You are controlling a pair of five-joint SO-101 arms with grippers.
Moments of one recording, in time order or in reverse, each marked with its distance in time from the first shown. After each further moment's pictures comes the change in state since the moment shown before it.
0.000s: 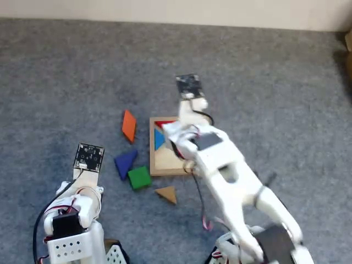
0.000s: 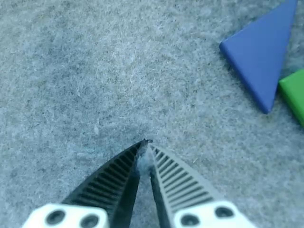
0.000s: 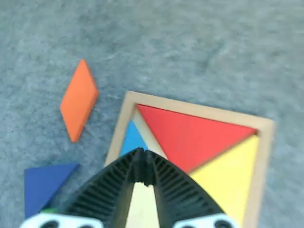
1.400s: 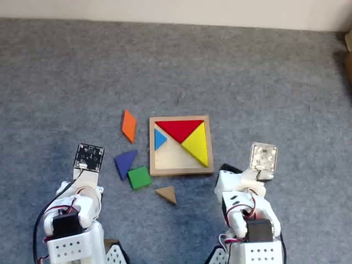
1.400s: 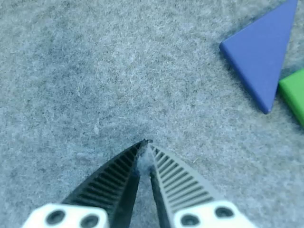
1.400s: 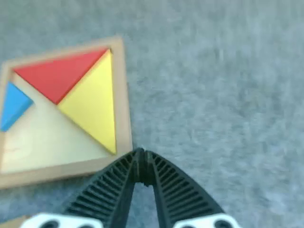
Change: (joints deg) left arm 0.0 0.0 0.0 0.0 0.0; right arm 22.9 -83.6 51.1 26.2 -0.1
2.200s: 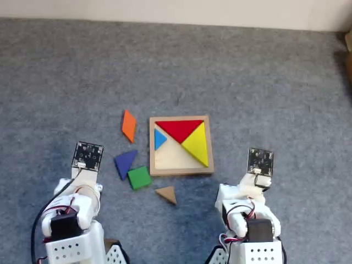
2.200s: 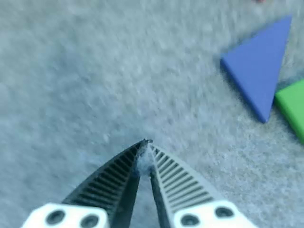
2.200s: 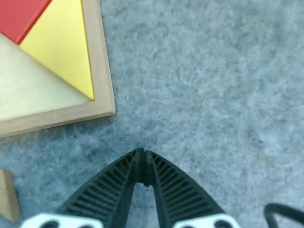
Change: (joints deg) left arm 0.0 0.0 -5.6 0.0 -2.4; right arm 0.5 -0.1 0.2 13.2 0.0
